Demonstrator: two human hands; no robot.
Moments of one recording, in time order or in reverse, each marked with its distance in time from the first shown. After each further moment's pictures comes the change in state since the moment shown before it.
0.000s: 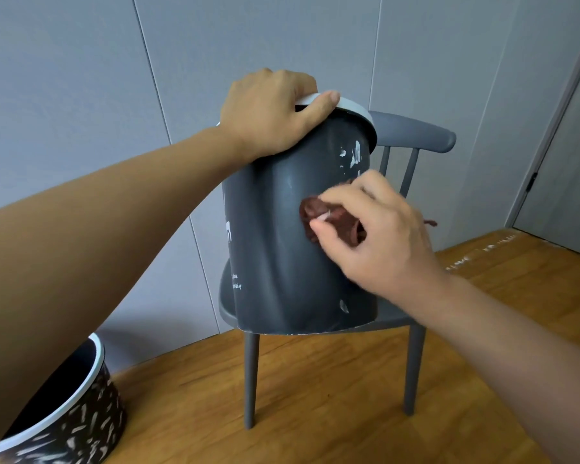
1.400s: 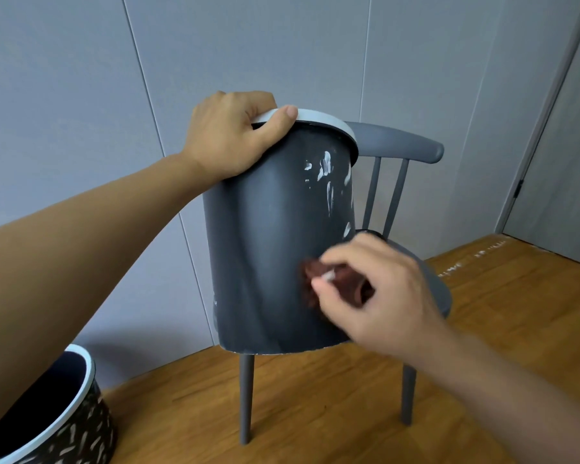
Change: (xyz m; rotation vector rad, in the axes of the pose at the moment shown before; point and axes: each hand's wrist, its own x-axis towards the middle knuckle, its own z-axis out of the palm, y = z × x) left_hand -0.024 -0.025 -0.013 -0.196 0.047 -0.078; right_hand -0.040 -0.011 -0.009 0.239 -0.090 0.035
